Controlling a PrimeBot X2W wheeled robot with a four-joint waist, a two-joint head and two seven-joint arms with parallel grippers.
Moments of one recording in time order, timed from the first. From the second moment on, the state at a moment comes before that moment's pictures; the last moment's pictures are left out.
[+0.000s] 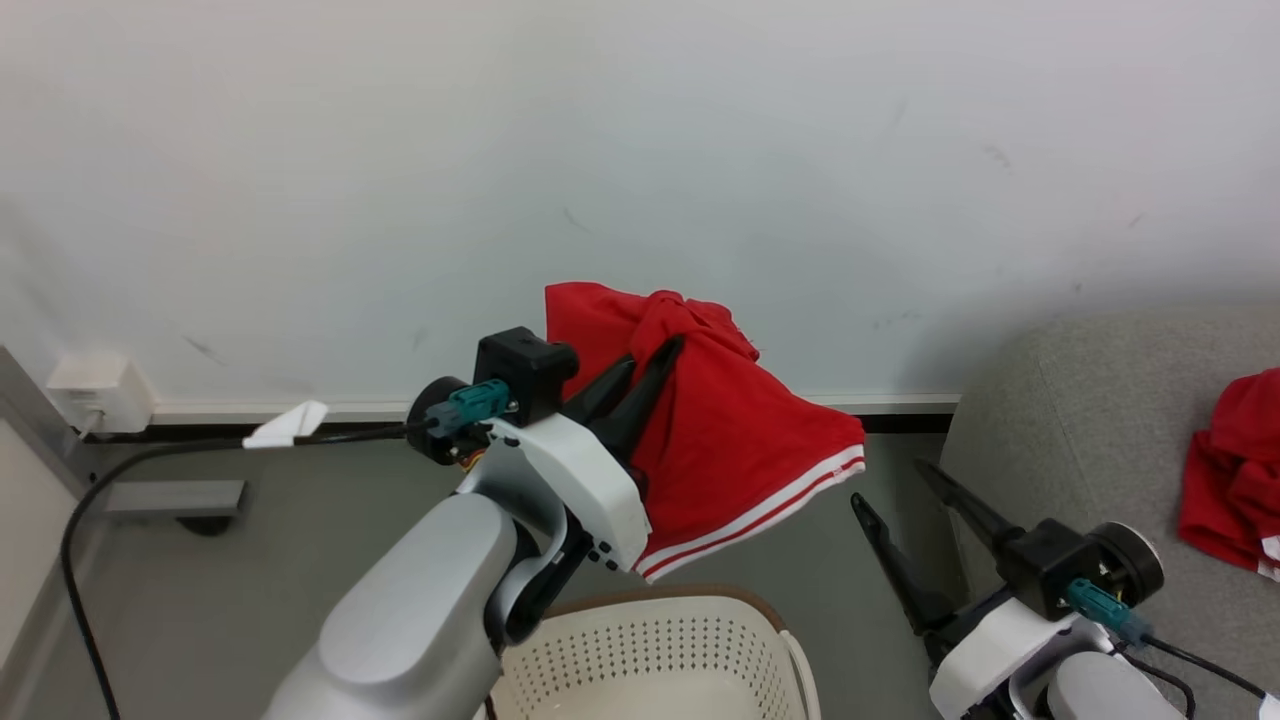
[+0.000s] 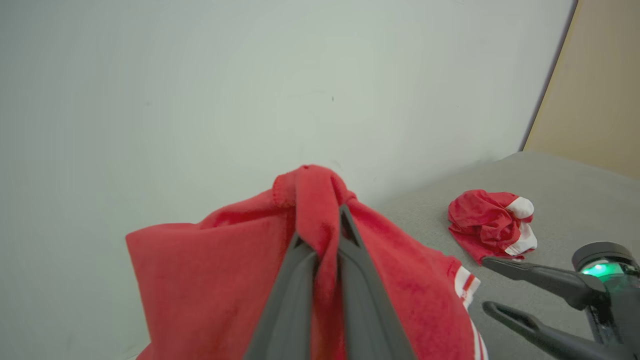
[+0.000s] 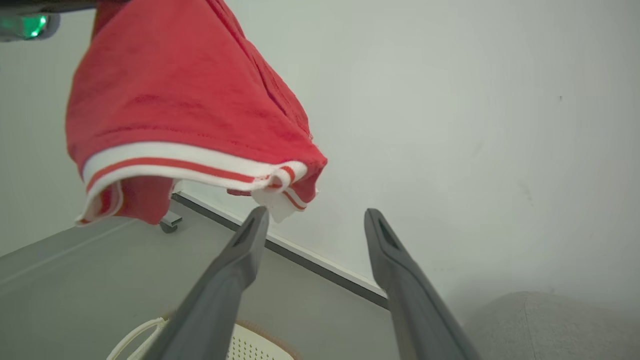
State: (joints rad) left arm -0.69 0.18 -0.68 0.39 -0.54 -0.03 -0.07; right arm -0.38 -0.25 0.54 0.42 0.39 0.13 -0.26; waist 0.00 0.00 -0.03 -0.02
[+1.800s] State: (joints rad) left arm -0.67 0.13 -0.79 0.44 -0.59 -0.06 -0.07; right arm -0.54 -0.28 0.58 0.38 0.72 0.13 -0.26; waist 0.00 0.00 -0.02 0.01
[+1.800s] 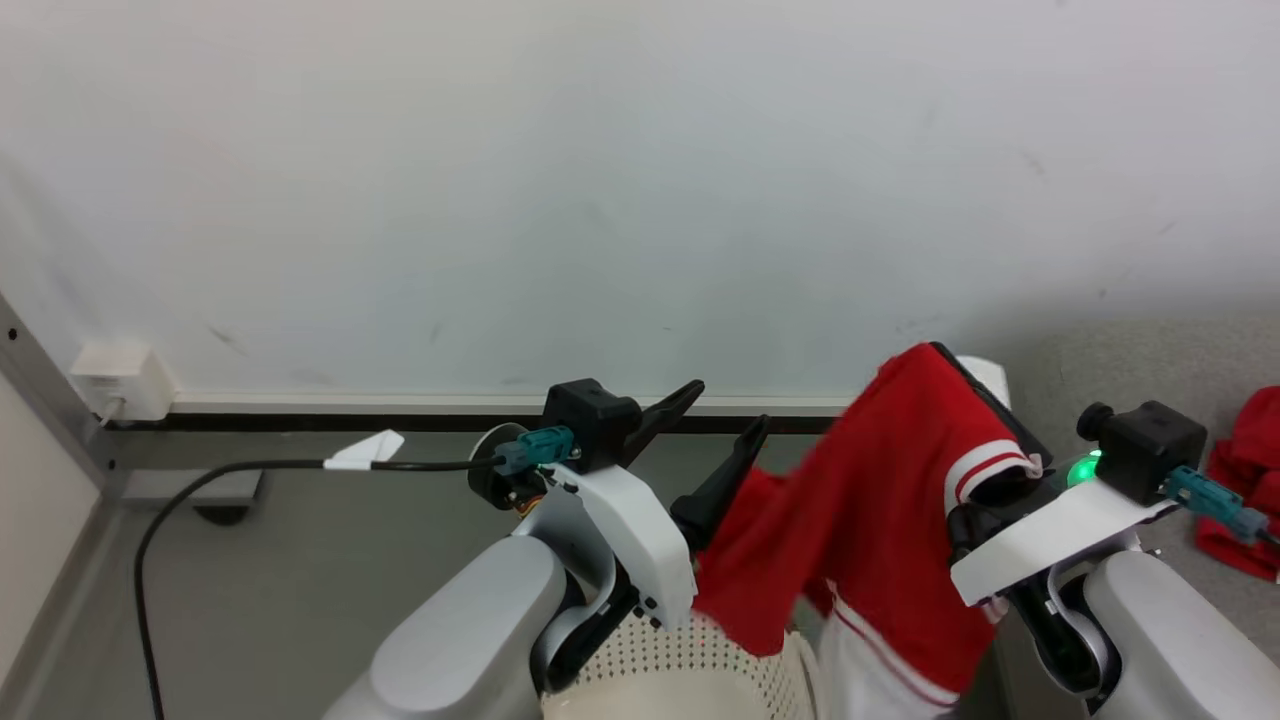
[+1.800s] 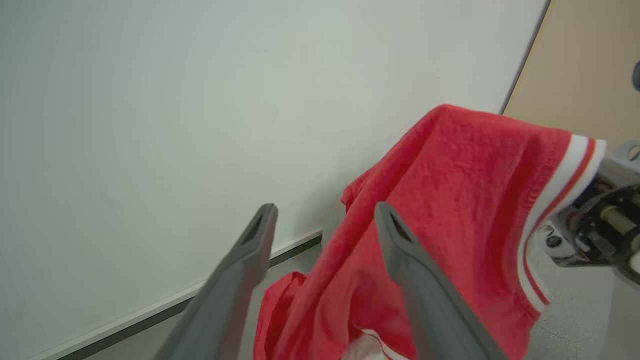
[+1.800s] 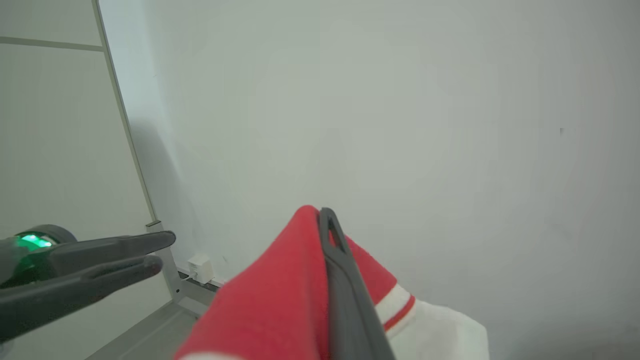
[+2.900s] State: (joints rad) left arm -0.67 0.18 -0.84 0.42 -0.51 -0.05 -0.21; right arm -0.36 -0.37 0.21 -0.06 0.72 0.13 -0.26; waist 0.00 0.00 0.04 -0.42
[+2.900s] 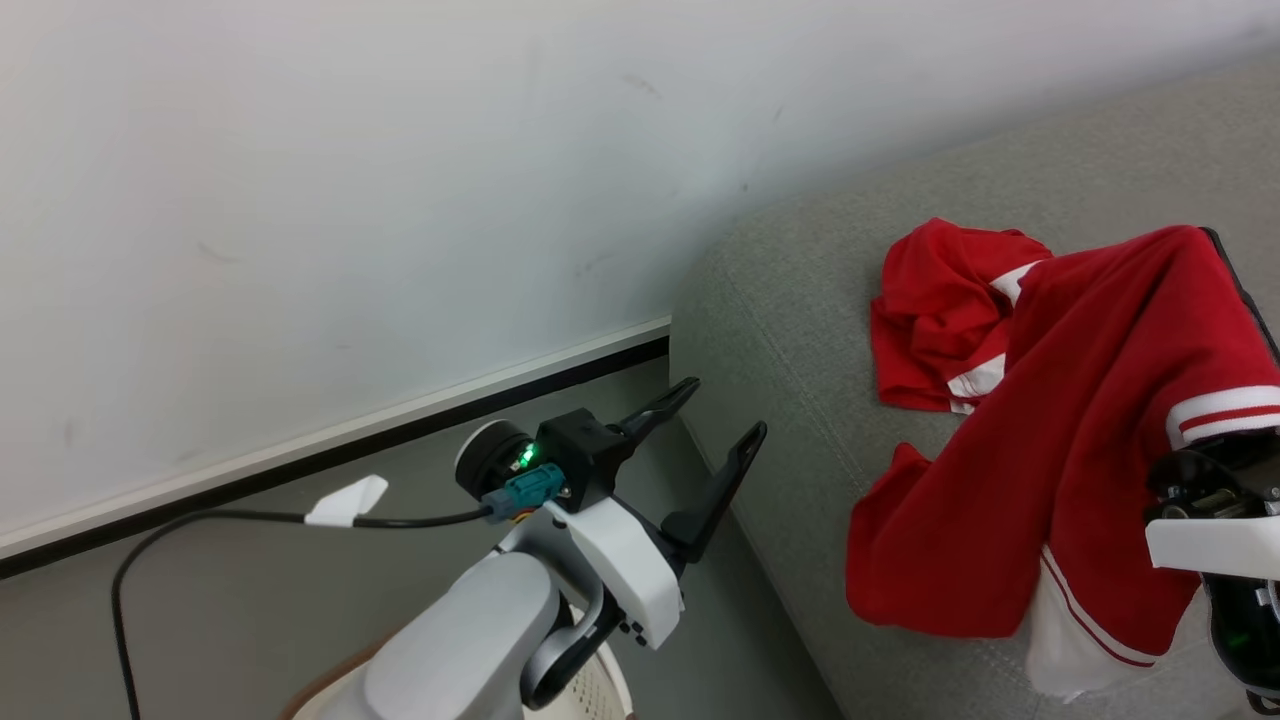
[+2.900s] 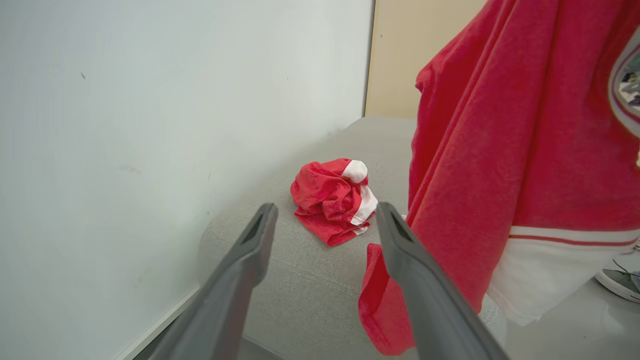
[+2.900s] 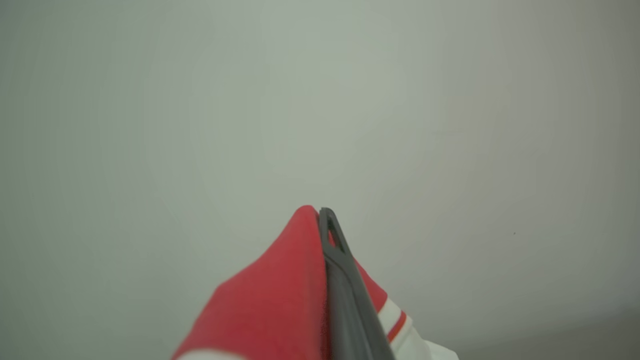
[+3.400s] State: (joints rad) left arm -0.68 0.17 -0.86 0.42 -0.49 -0.06 -0.25; right arm -0.44 -0.42 0.16 -0.11 0.76 0.13 -0.24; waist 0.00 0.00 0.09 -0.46
